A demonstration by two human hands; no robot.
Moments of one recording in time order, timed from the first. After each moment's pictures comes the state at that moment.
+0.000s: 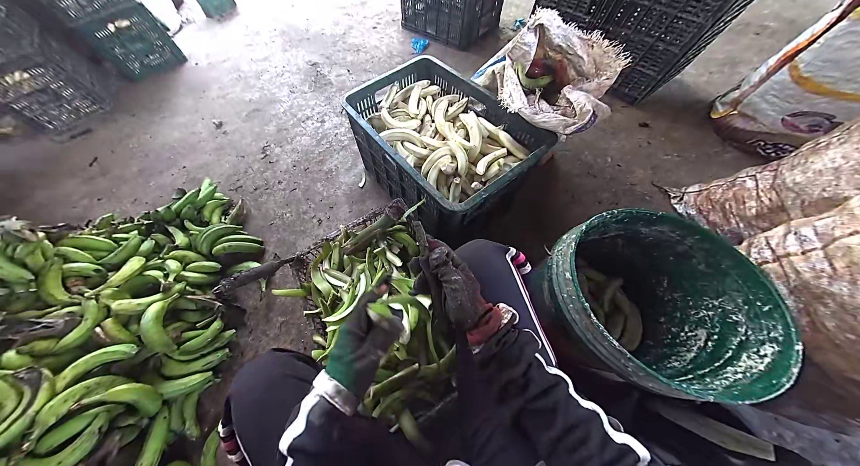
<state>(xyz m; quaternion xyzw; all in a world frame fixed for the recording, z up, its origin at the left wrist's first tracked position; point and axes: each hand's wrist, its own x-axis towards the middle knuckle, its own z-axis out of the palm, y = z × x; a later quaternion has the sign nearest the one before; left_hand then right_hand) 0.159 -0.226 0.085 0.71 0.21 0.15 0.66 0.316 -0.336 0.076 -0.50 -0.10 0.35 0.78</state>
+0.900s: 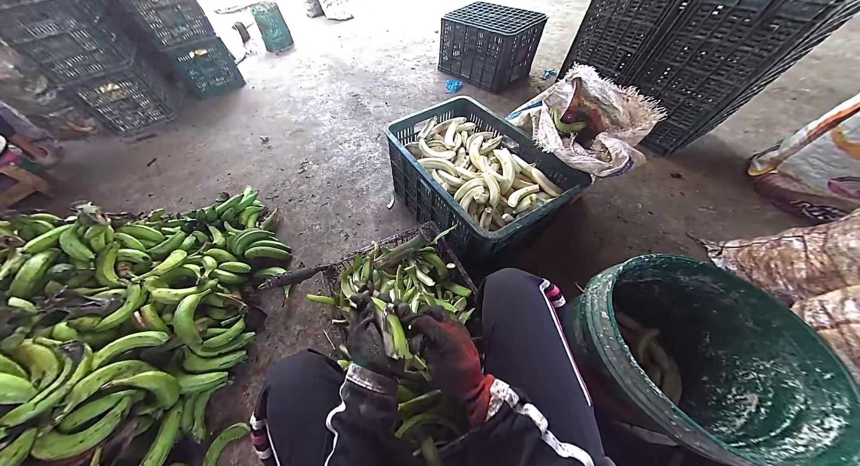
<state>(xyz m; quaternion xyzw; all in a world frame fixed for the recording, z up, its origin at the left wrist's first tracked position) 0.183 -0.206 0.058 0.28 0.30 0.39 0.83 0.248 -0.325 0.050 -0.75 -0.45 0.08 0.47</state>
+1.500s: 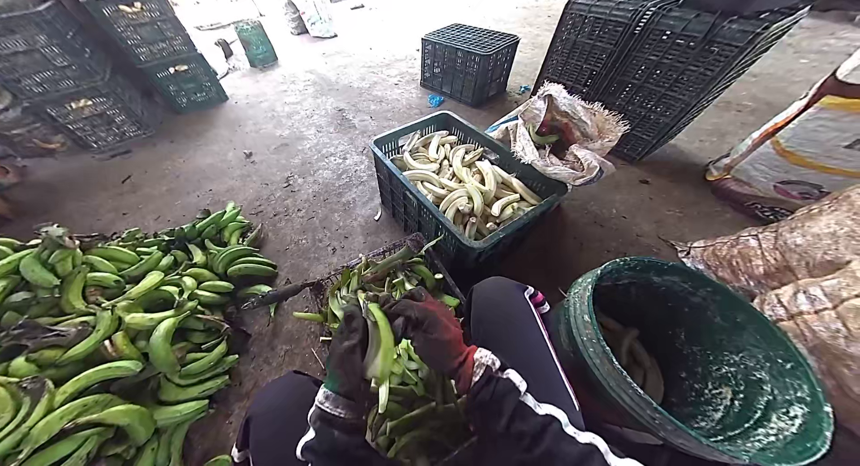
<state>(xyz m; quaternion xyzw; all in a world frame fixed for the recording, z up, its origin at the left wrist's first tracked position) 0.169 -0.190 0.071 0.49 0.21 0.33 0.78 0.293 -0.298 0.078 -0.74 -0.47 0.17 0.45</state>
